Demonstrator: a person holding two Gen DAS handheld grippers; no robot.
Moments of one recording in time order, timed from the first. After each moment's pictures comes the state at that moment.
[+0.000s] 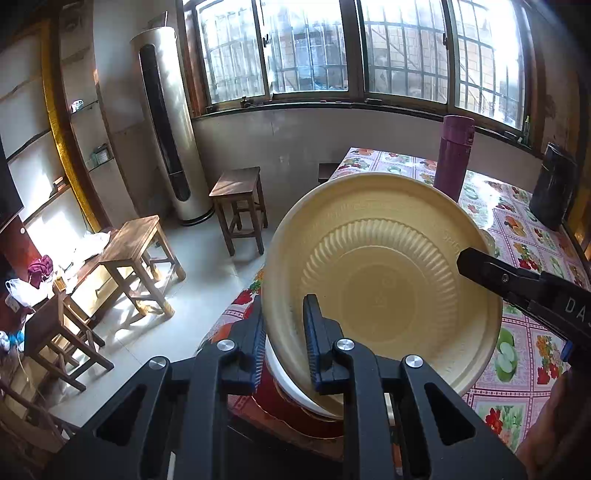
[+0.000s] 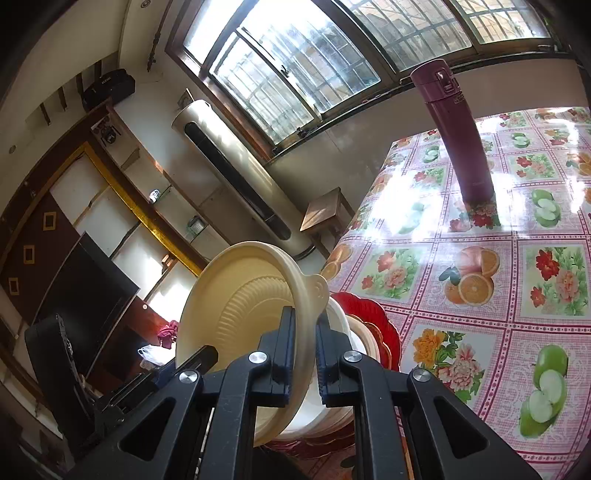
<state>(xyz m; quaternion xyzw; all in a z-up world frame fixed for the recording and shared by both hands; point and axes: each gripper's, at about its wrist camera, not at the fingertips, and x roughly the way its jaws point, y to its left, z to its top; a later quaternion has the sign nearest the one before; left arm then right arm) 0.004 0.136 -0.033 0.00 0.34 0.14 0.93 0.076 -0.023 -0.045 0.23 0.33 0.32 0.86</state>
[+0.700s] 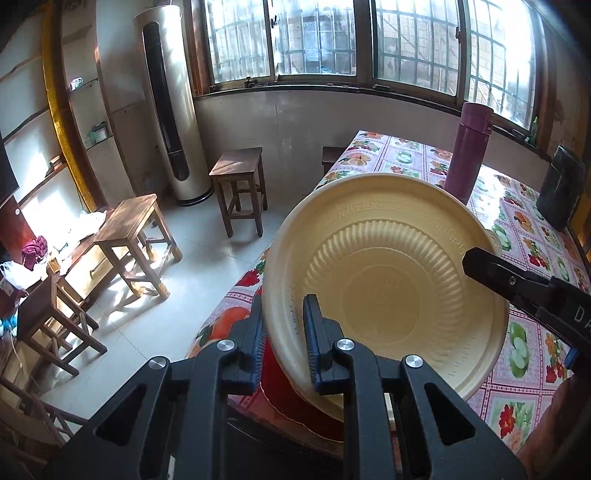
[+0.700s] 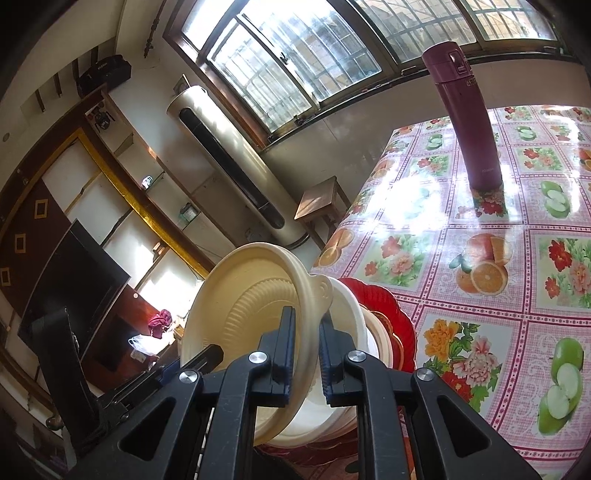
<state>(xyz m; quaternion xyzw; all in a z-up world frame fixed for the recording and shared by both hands) 0.015 0.157 -0.051 -0.03 0.37 0.14 0.92 0.081 0.002 -0.058 0.21 0.35 0.31 0.86</state>
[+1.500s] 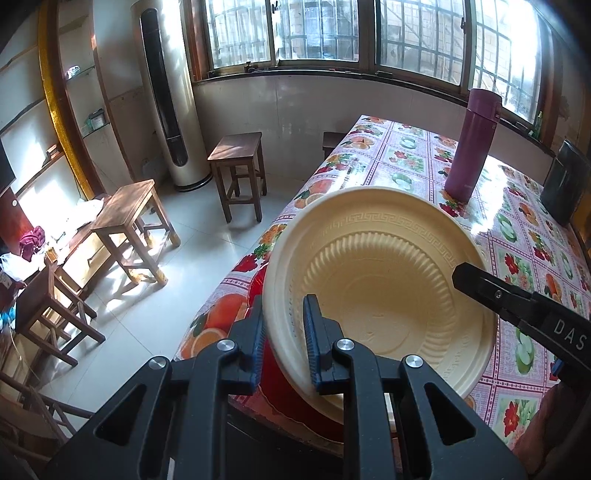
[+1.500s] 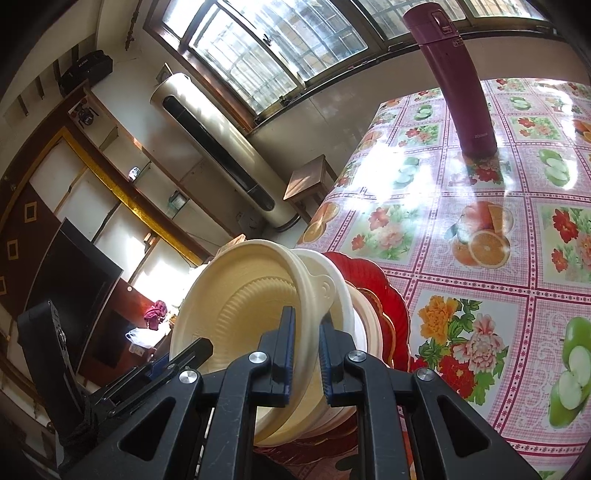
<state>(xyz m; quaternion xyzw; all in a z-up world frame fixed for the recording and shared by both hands) 0.023 0.163 -0.063 -0.03 0.40 0.14 0.91 0.095 0.009 -0.085 0.21 0.39 0.30 0.84</state>
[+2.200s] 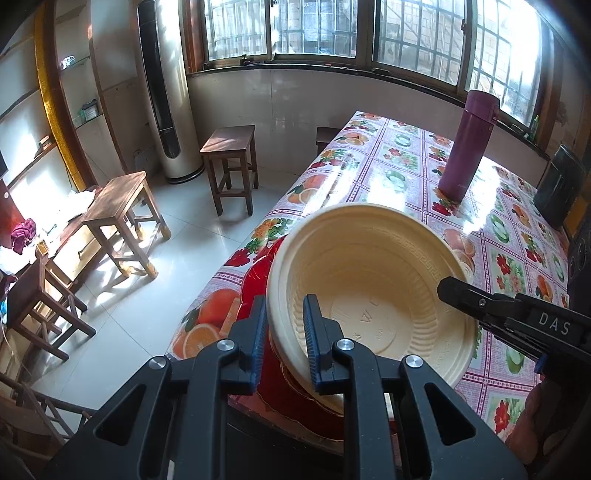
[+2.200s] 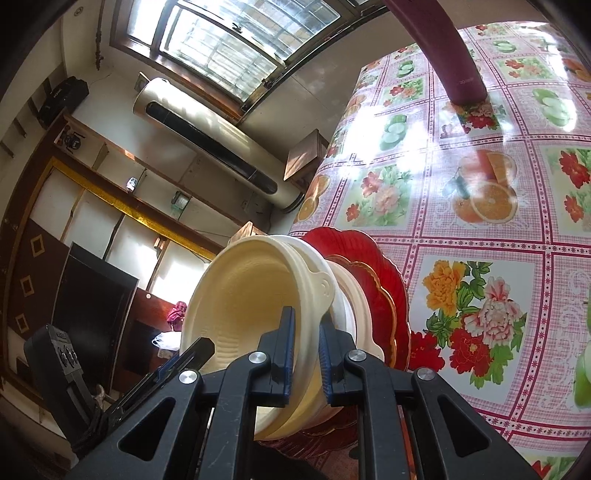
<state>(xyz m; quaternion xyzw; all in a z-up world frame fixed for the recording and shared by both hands) 0.024 0.167 -0.066 -0.05 0.41 0.12 0.90 0.115 -0.002 -0.111 0.28 0.45 0.31 0.79</state>
